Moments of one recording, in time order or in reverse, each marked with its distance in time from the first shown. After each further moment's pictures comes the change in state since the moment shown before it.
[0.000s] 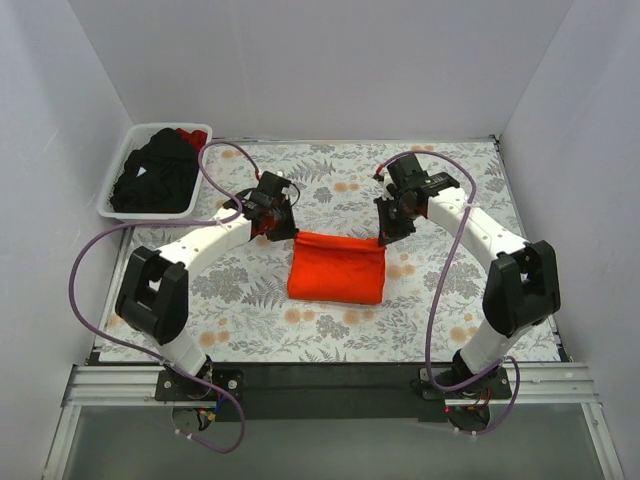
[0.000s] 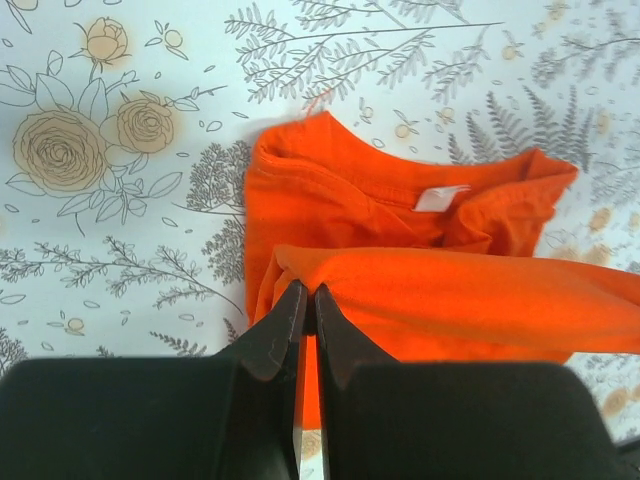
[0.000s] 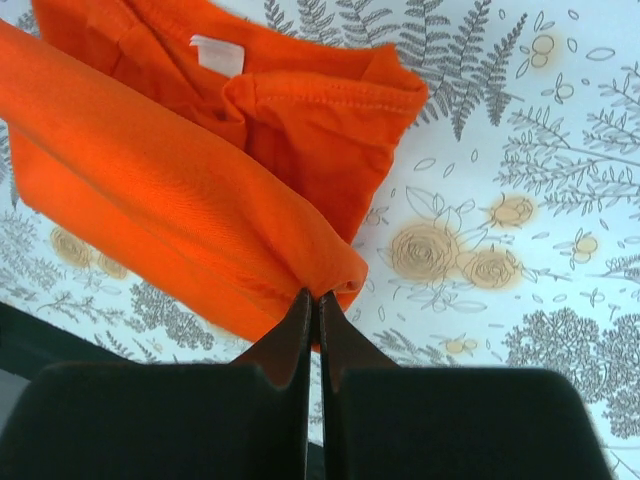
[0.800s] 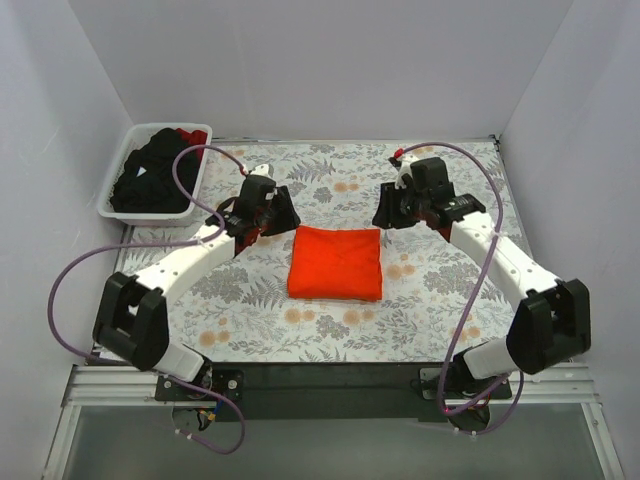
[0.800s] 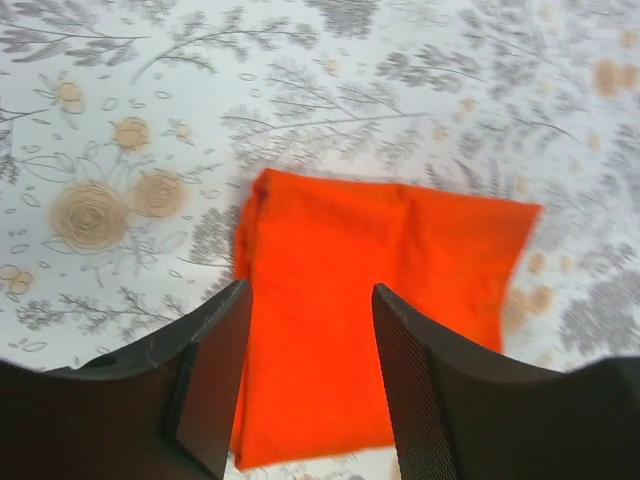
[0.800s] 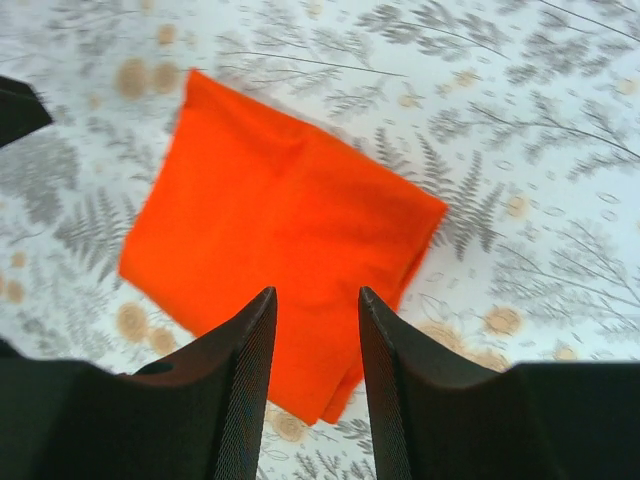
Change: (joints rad) left arm 0.015 -0.119 -0.132 0.219 -0.049 0.006; right arm -0.034 -0.185 -0.180 0.376 -0.011 0.022
